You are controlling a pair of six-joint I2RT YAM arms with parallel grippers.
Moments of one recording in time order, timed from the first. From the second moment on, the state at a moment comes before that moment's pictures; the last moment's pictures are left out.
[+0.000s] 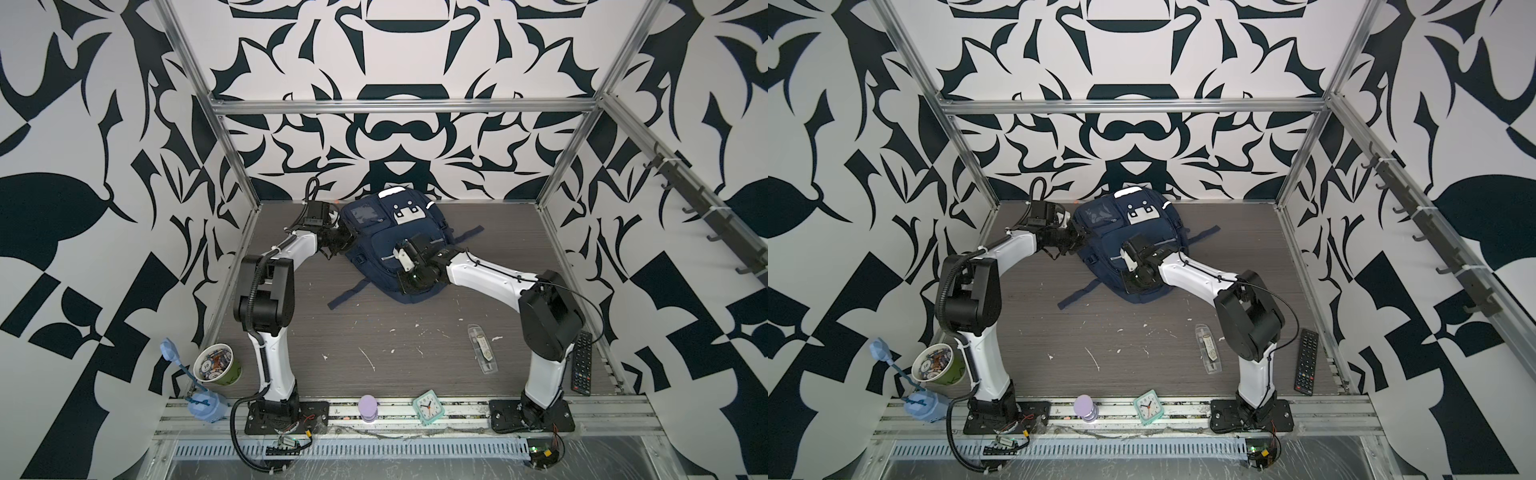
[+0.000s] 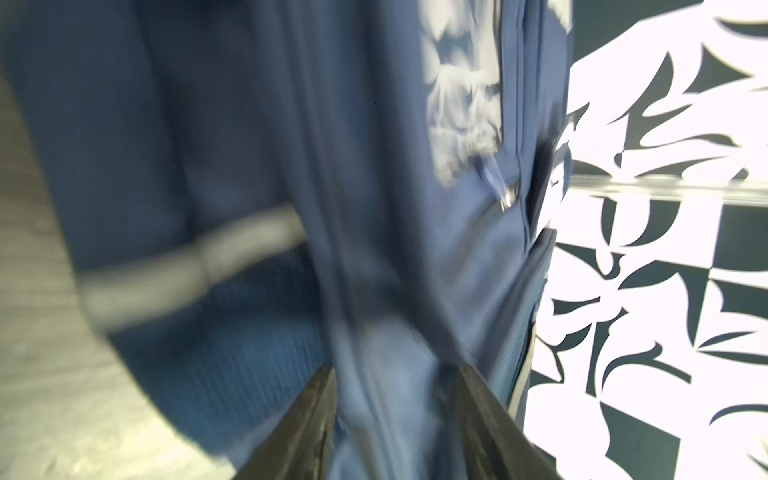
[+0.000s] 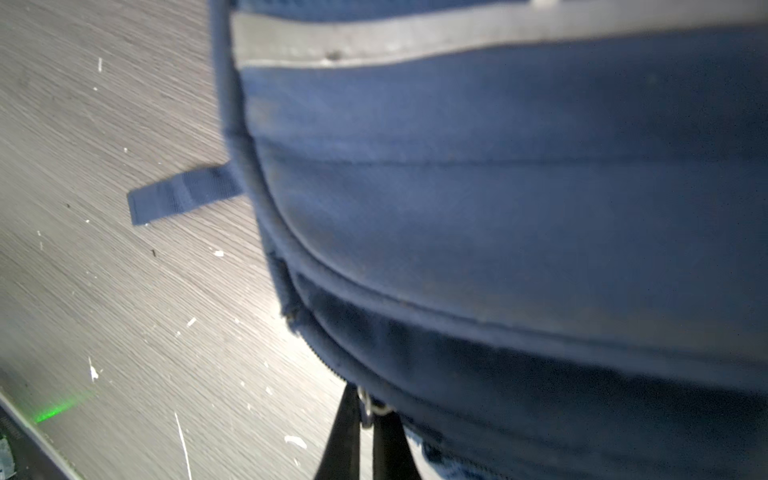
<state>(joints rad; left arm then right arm) -0.18 1.95 1.39 -0.29 0.59 -0.77 0.71 1.91 1.43 -0.61 -0.18 0.35</state>
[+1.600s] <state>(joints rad) -0.18 1.75 1.10 -0.28 0.72 -0.75 0.58 1.77 1.32 -0.56 -0.22 0.34</state>
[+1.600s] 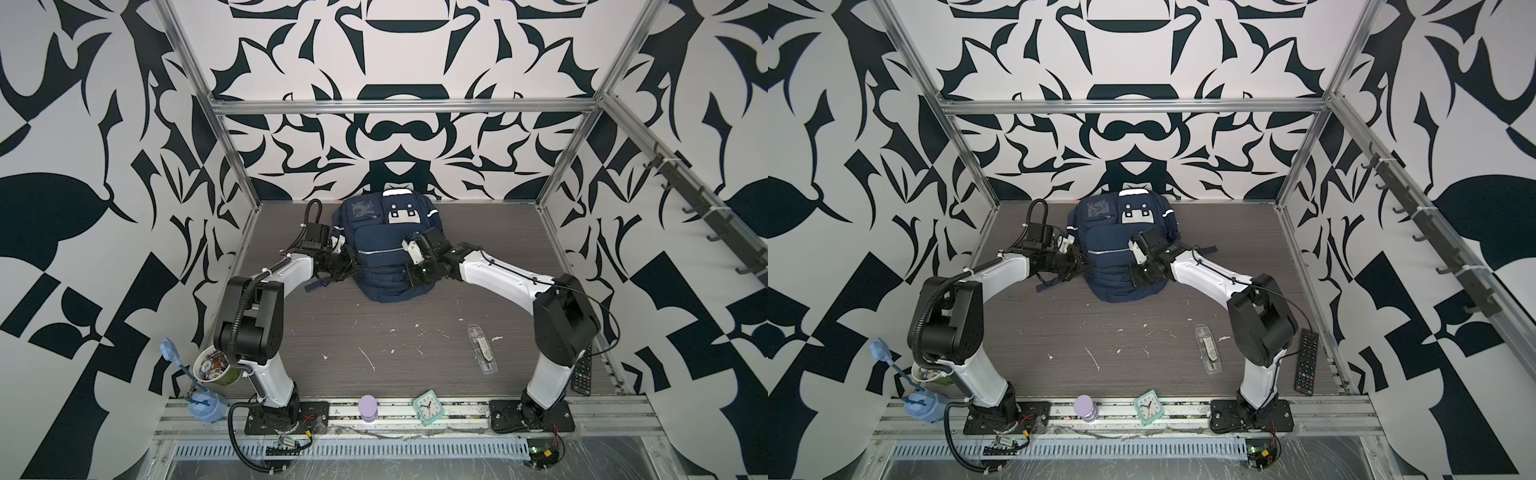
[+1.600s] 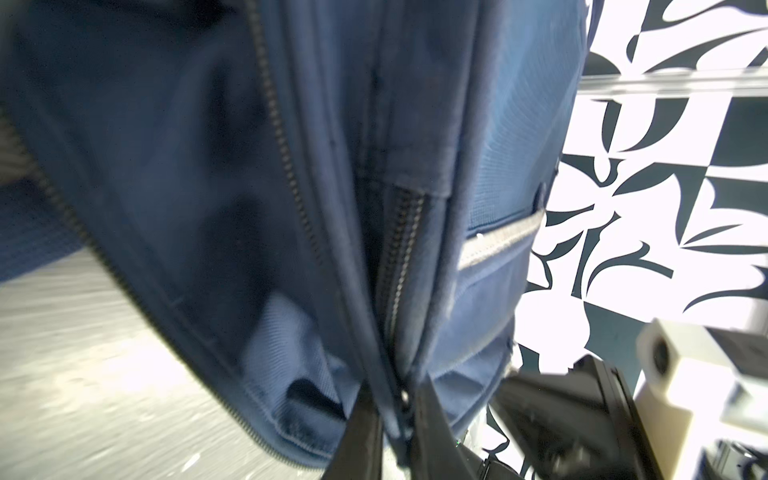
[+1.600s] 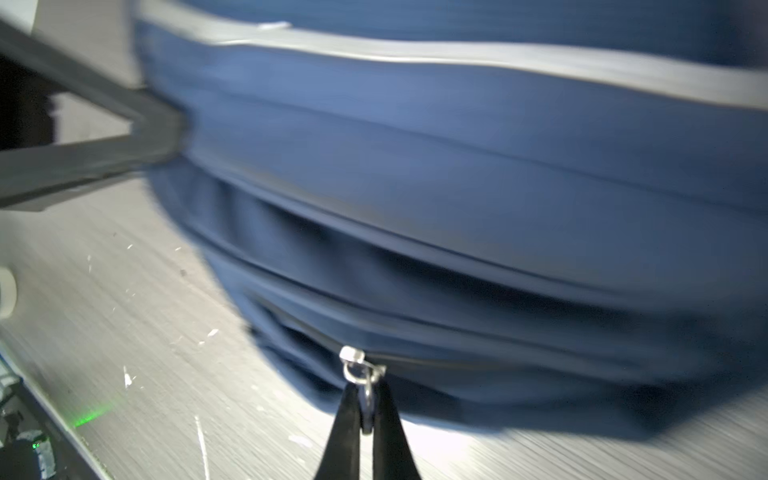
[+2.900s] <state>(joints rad) -0.24 1.68 1.11 -0.31 0.60 -0.76 0.76 2.06 1.68 -0.65 -0.23 0.36</state>
